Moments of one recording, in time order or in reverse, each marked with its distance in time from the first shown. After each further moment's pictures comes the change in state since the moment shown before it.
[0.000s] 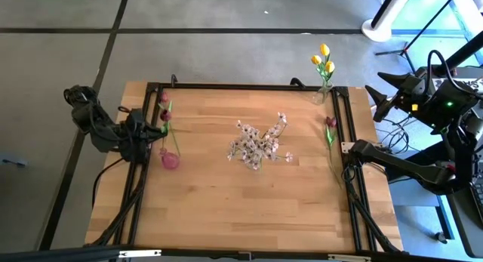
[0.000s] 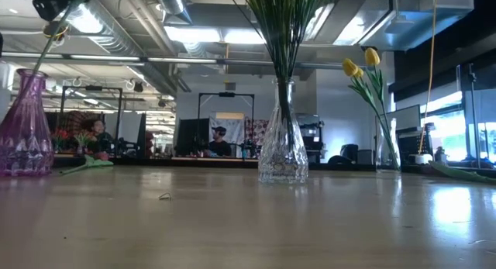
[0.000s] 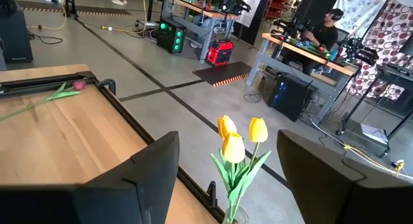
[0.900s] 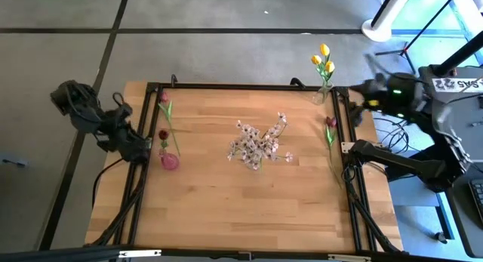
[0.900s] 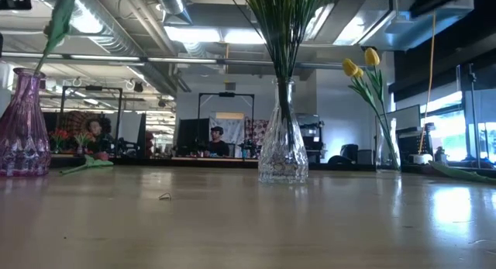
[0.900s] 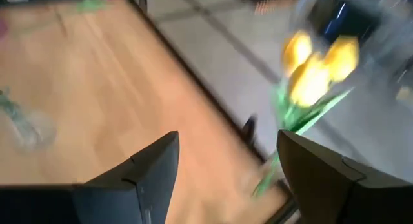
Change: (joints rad) left arm 0.000 0.001 0.288 -0.354 0.496 -0.459; right arm 0.000 0.119 -0.157 -0.103 -0.097 0.005
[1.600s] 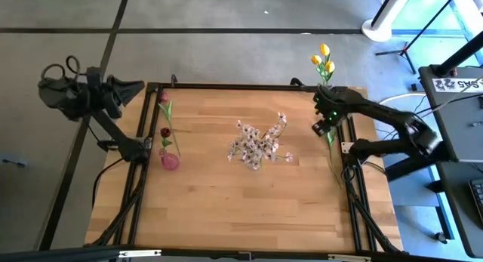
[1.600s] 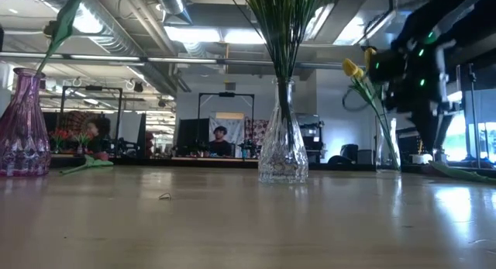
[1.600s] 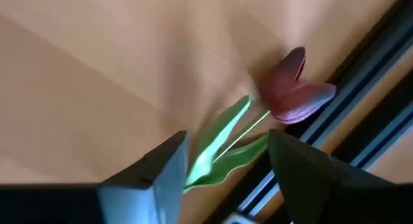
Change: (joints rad) left arm 0.000 0.056 0.114 0.600 -0.895 0.665; right arm -0.105 0.522 -0.541 0.100 0.085 0.343
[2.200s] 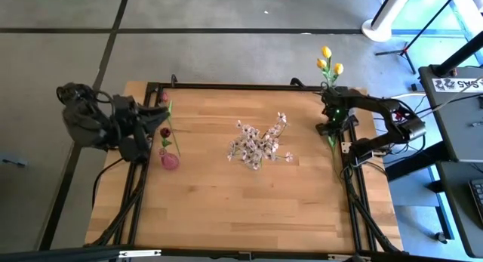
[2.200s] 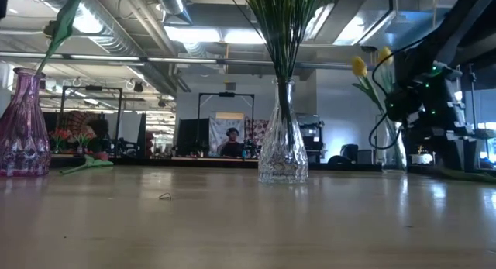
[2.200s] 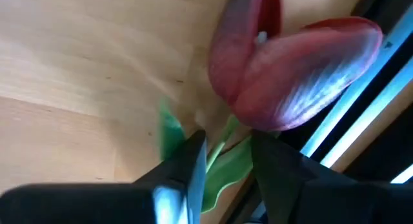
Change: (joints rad) left arm 0.000 0.290 -0.024 0.127 0.009 0.008; right arm -0.288 0.206 -0.129 0.092 -0.140 0.049
